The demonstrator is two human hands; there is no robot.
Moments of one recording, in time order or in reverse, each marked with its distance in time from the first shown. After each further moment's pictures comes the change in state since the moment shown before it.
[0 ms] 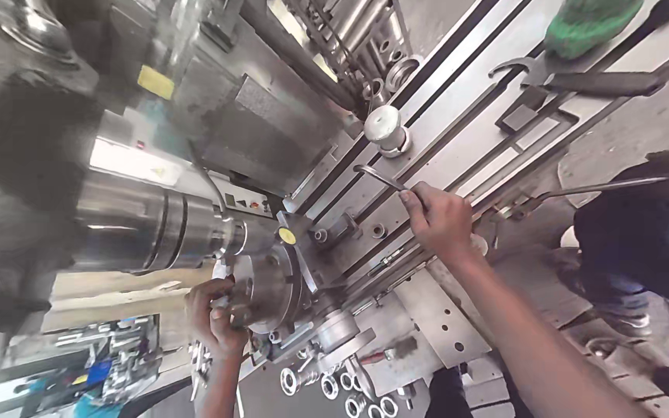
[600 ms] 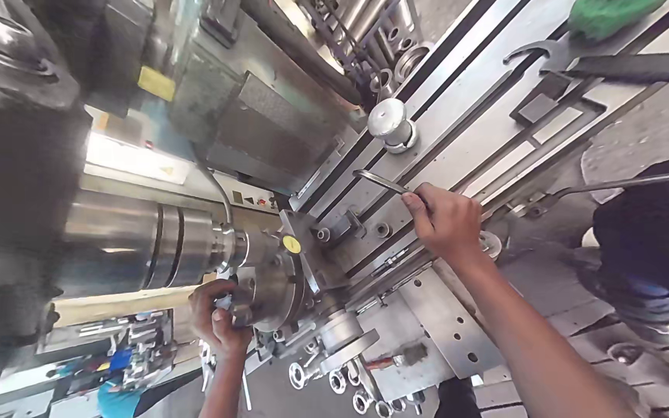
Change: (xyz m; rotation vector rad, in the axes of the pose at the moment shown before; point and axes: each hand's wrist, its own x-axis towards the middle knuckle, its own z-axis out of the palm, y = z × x) left_hand 0.001 0.001 -0.001 -0.013 0.016 -0.014; right_hand -0.003 0.001 0.002 -0.016 0.010 -0.049
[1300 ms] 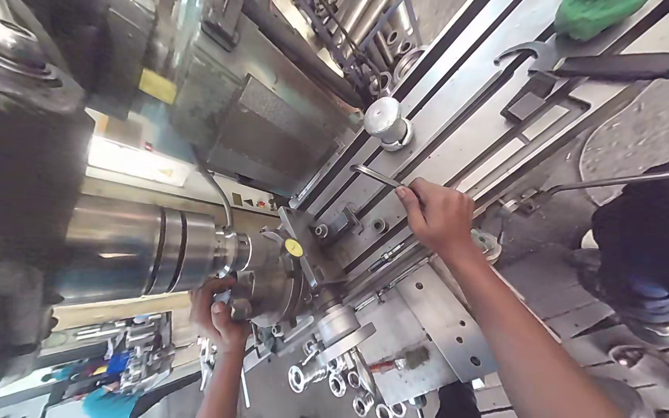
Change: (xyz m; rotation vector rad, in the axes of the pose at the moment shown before) left_hand -0.001 0.002 0.002 0.026 0.023 0.016; right_hand 0.000 -0.001 0.002 -0.006 0.008 0.018
